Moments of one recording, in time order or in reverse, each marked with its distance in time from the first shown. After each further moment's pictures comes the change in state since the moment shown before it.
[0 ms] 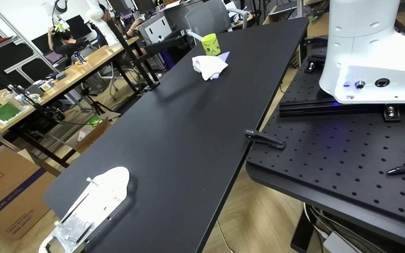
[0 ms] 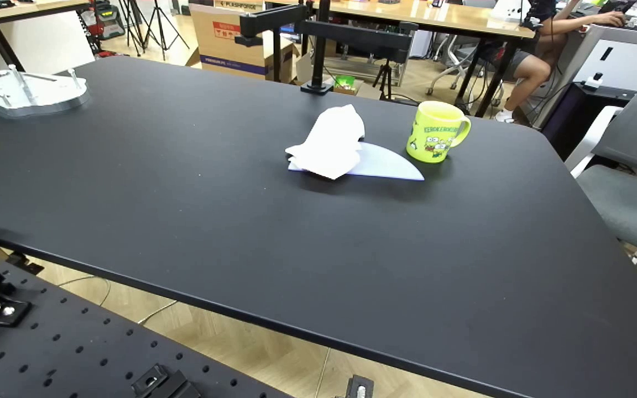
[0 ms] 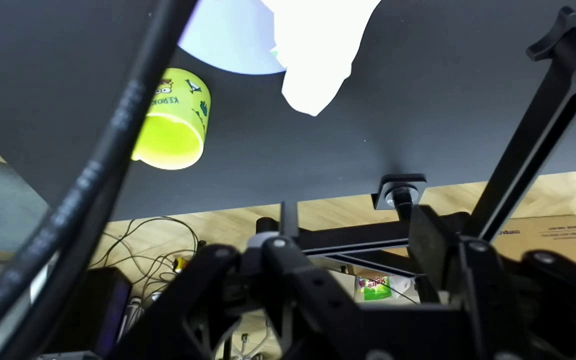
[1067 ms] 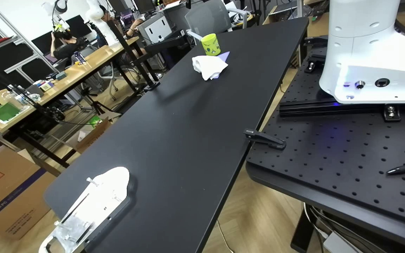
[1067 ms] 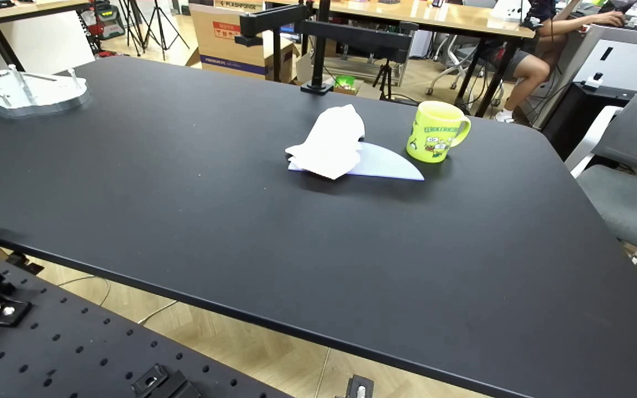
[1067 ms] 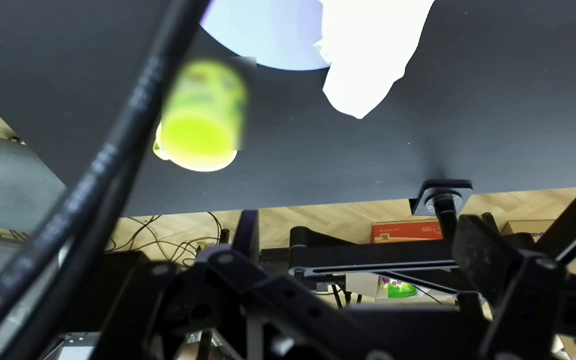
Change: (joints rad) arm -0.004 0.109 -0.015 -0.019 0.014 0.173 -0.041
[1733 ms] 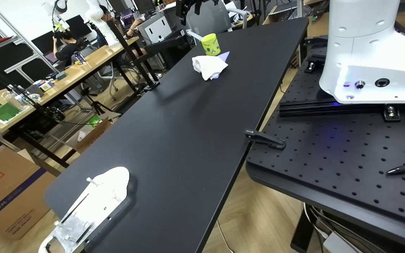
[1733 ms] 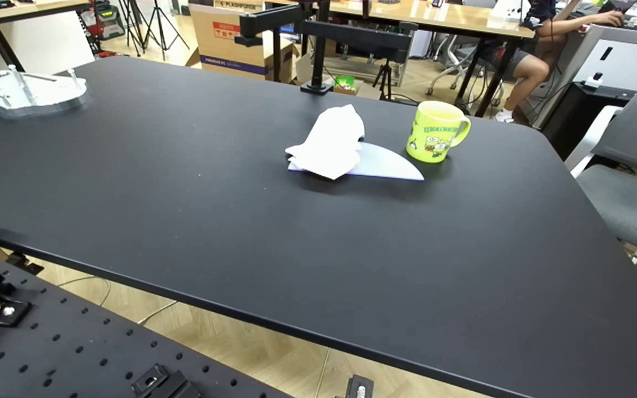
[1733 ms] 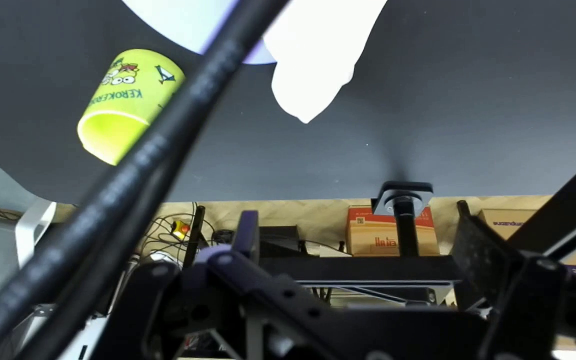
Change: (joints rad) arm 0.167 0.076 0.003 -0.075 0.327 0.231 -0.231
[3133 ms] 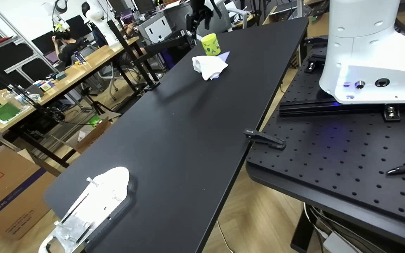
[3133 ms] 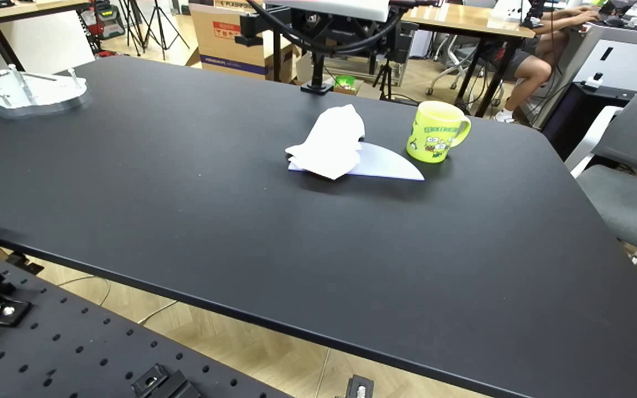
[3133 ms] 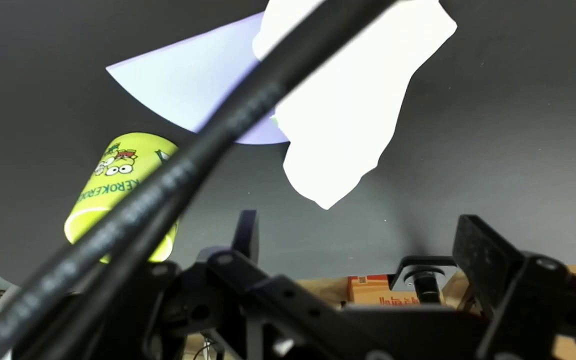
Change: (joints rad) arm -0.063 0.189 0.022 0.121 0.208 -0.115 -0.196
